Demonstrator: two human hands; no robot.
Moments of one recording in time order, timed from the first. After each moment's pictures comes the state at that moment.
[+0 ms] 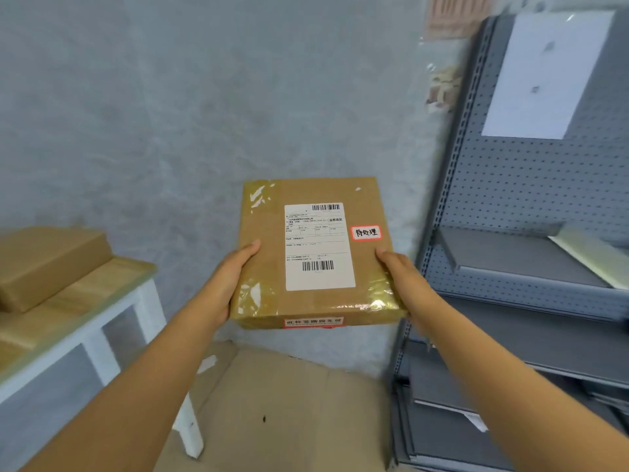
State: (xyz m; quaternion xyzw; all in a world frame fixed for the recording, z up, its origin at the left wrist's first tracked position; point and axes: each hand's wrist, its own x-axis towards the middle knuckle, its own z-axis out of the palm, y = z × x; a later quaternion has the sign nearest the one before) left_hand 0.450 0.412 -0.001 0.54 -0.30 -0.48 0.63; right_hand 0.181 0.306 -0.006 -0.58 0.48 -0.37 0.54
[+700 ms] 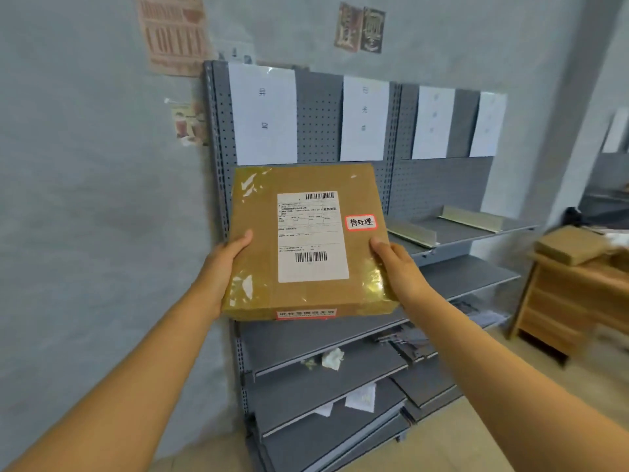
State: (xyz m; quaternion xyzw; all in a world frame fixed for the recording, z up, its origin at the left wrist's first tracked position) left_hand 0.136 0.229 0.057 0.38 -0.49 -0.60 0.51; right_hand -0.137 0.316 0.050 -0.43 0.59 -0.59 0.33
